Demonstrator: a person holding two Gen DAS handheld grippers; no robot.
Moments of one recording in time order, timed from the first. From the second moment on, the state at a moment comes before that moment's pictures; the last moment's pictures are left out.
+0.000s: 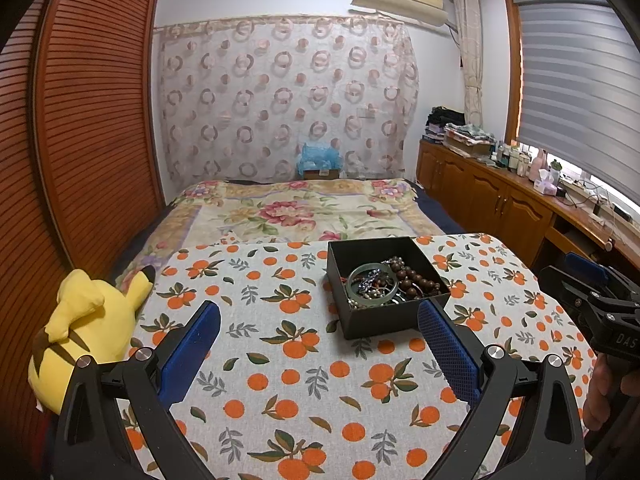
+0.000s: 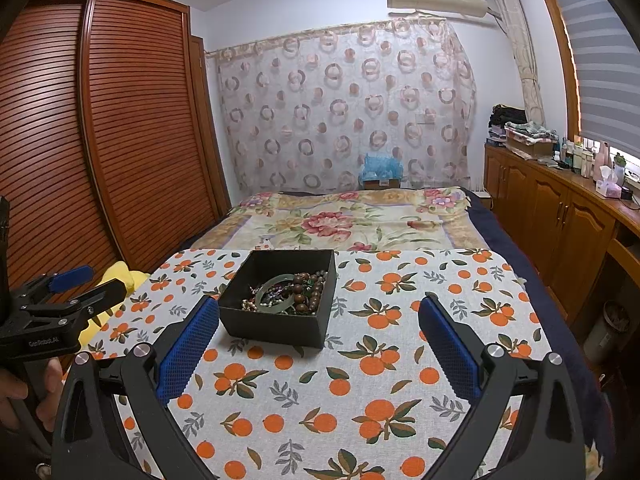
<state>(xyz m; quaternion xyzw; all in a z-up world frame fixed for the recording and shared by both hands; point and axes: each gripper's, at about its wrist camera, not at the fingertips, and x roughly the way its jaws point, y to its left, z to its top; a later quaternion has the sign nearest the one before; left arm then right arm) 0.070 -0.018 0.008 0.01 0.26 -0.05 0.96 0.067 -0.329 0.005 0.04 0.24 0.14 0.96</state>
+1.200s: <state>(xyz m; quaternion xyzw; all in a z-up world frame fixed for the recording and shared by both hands) 0.065 -0.022 0.014 0.01 0.25 -0.05 0.97 0.067 -0.330 0.005 0.04 0.24 0.14 0.96</state>
